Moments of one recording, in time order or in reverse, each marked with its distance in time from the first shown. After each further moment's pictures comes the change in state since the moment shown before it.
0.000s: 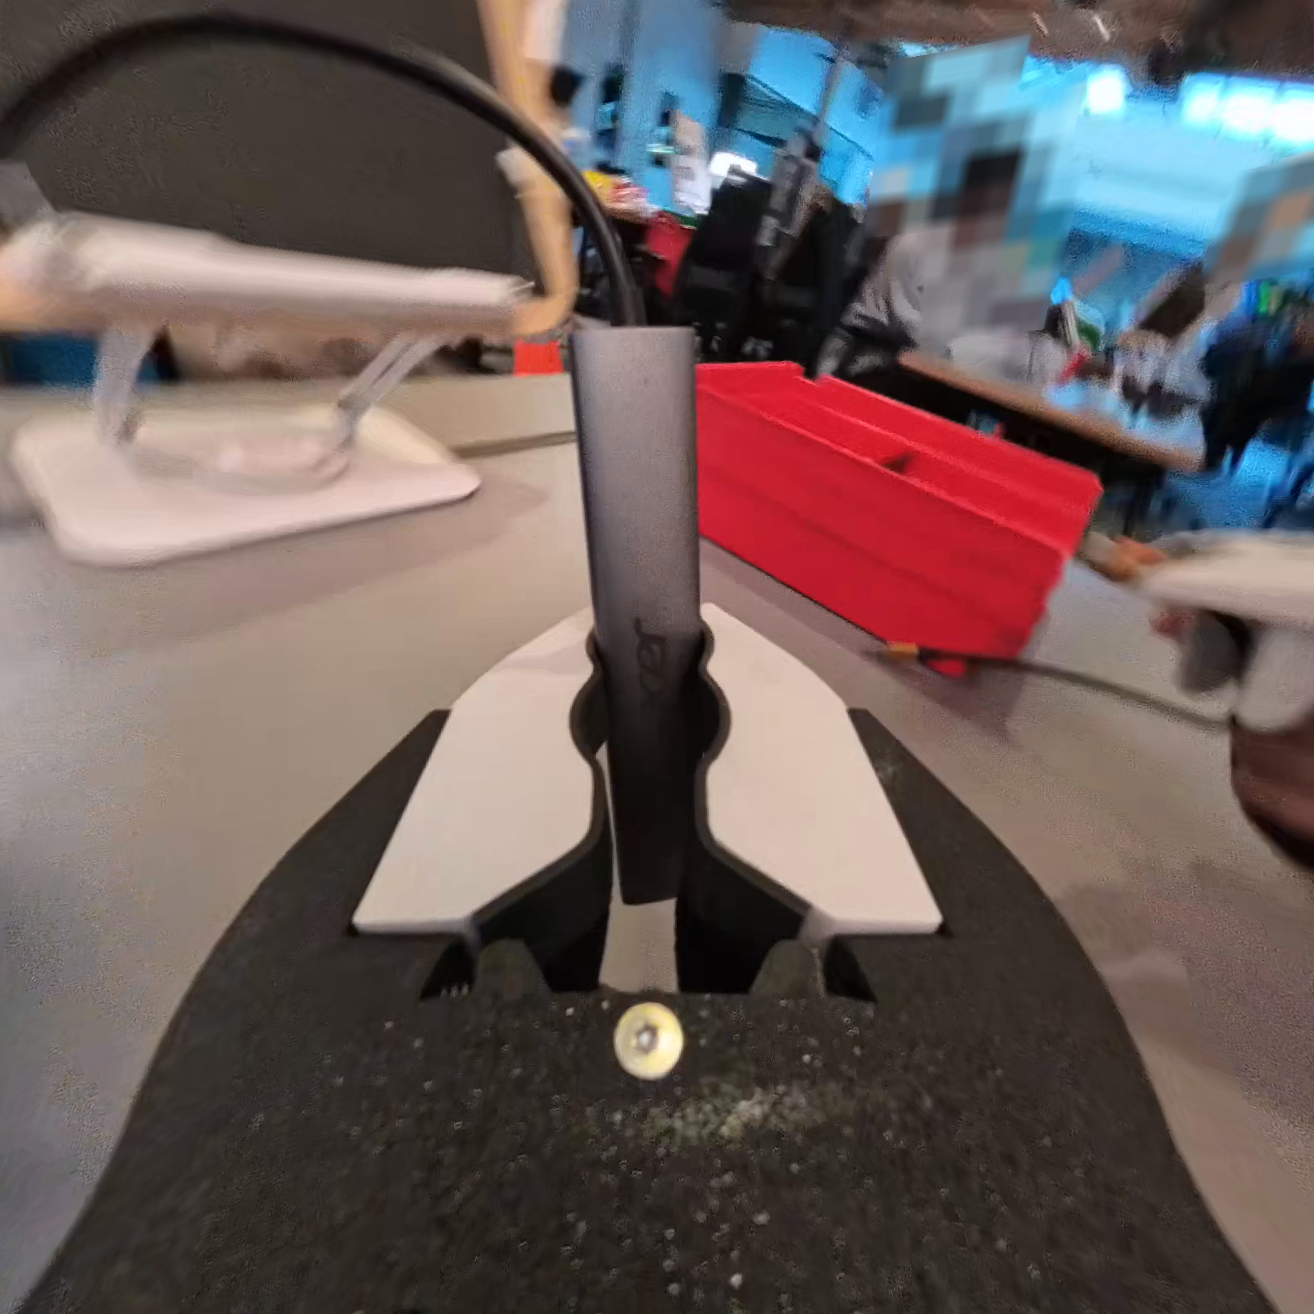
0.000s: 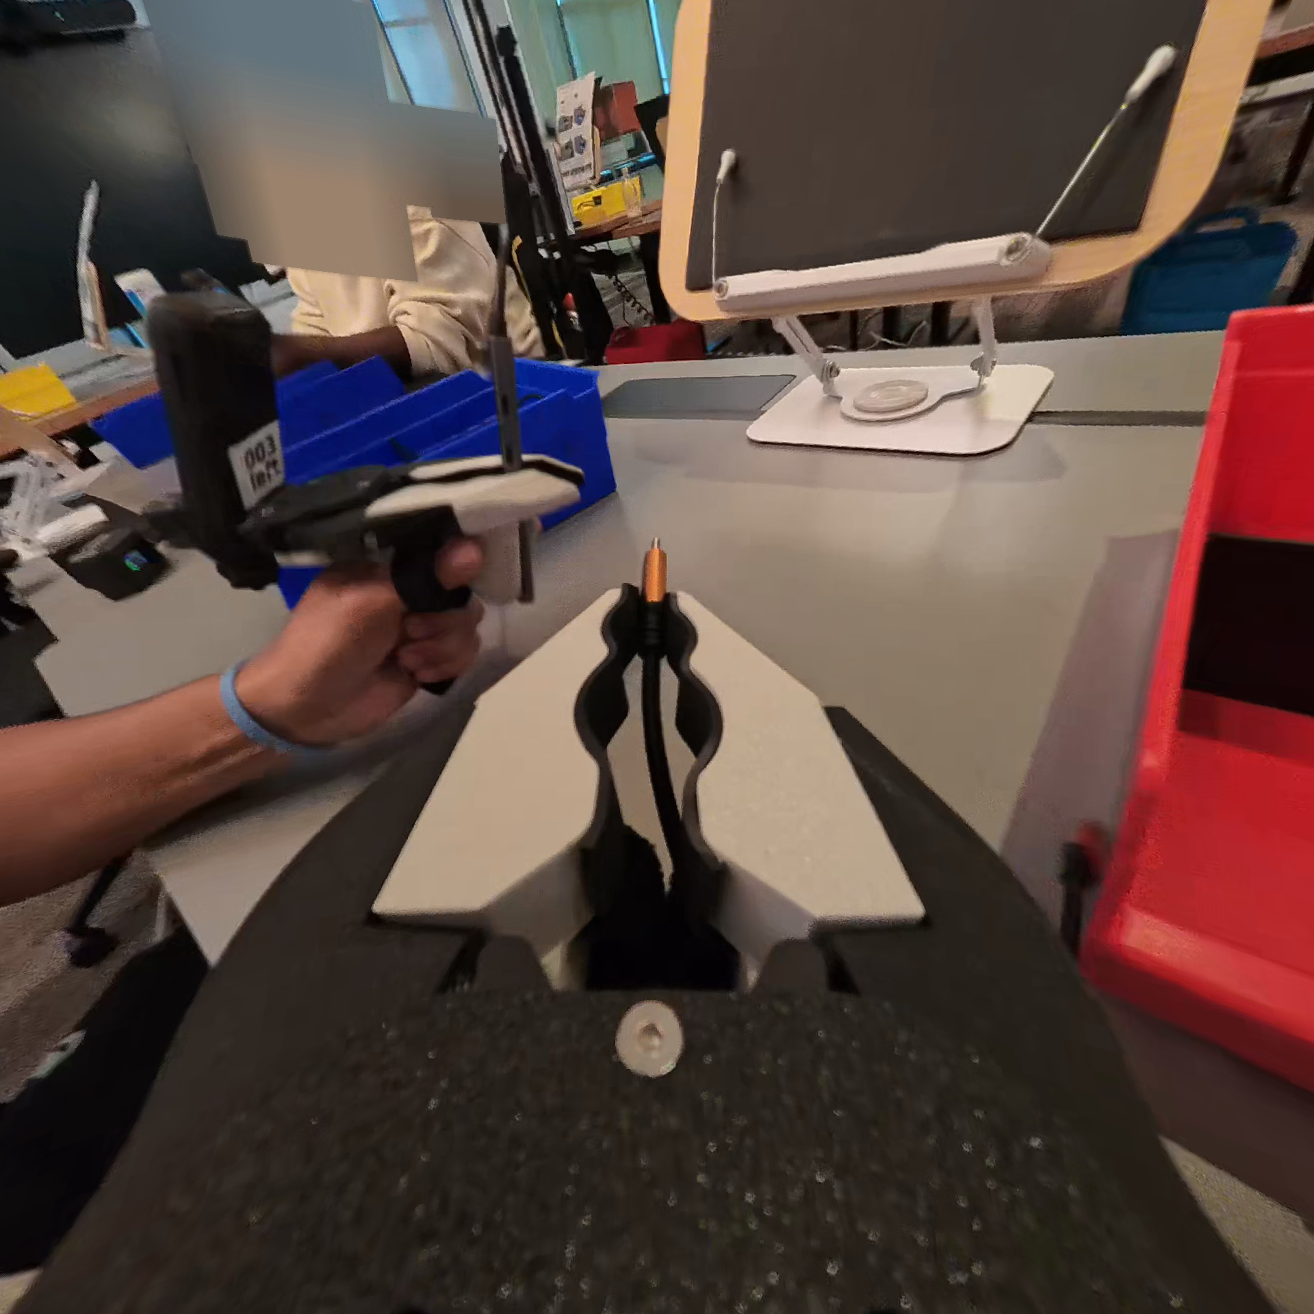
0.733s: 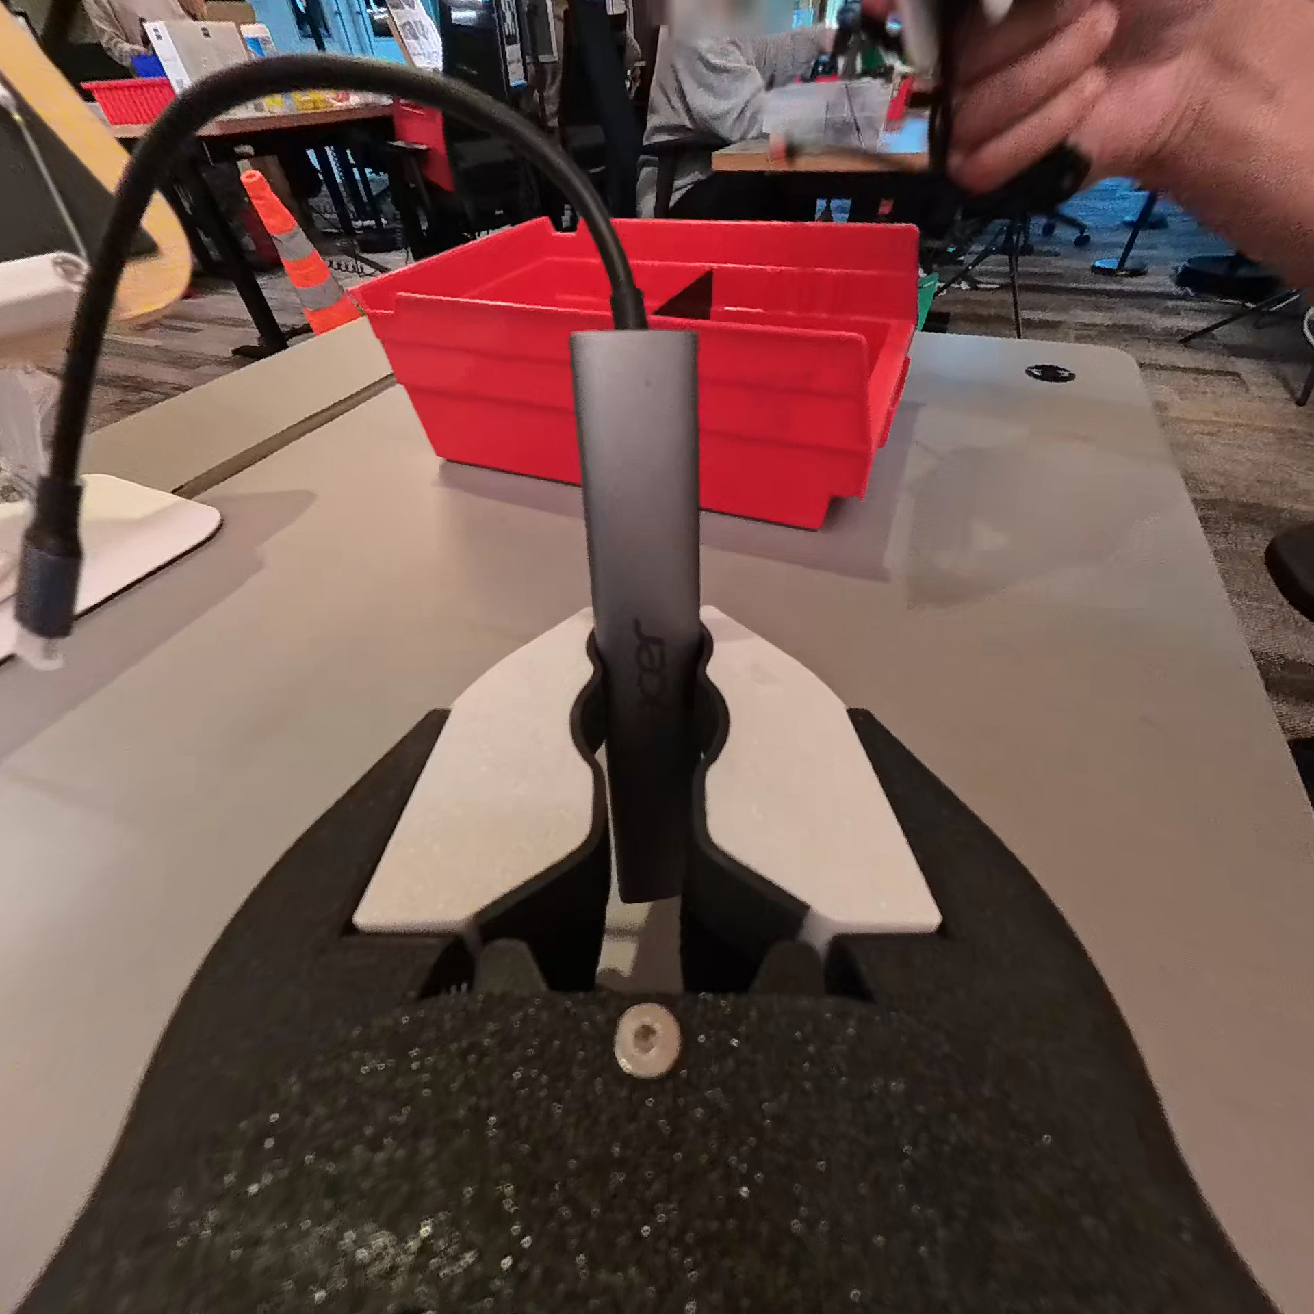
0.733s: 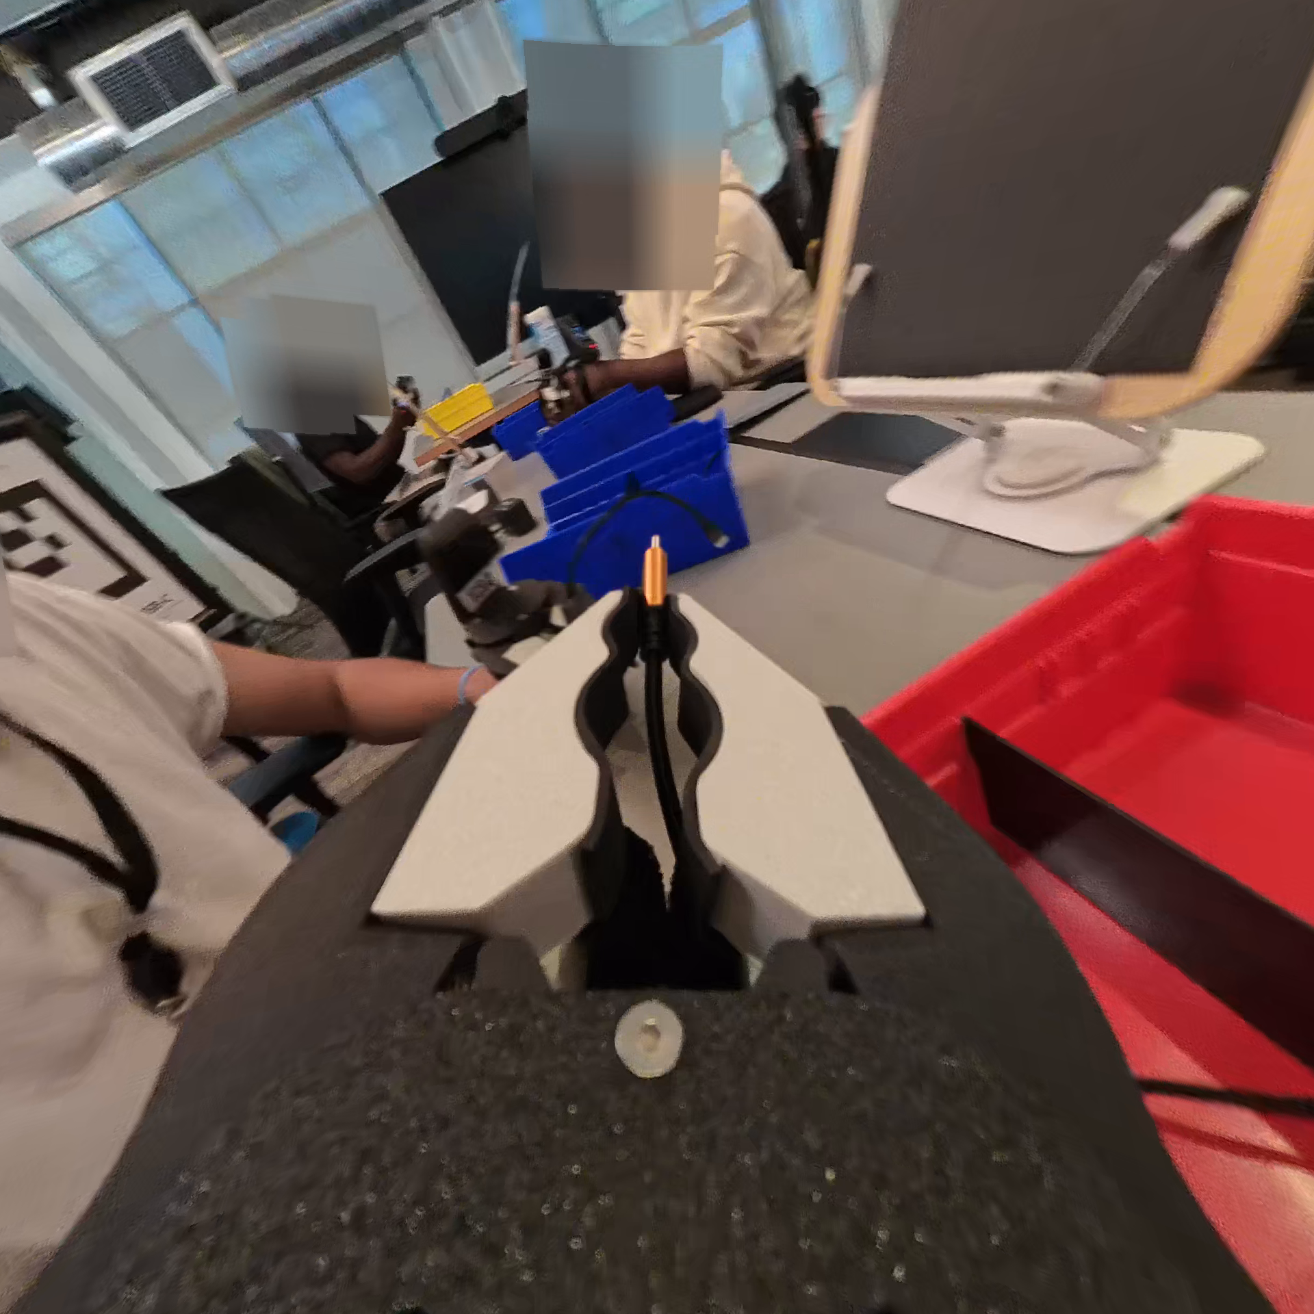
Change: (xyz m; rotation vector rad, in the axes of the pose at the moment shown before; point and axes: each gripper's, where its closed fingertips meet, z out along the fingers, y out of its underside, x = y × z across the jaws) left arm 0.075 0.040 0.025 -0.145 0.235 0.244; right arm 0.108 -0.103 -0.052 -0.069 -0.519 0.127
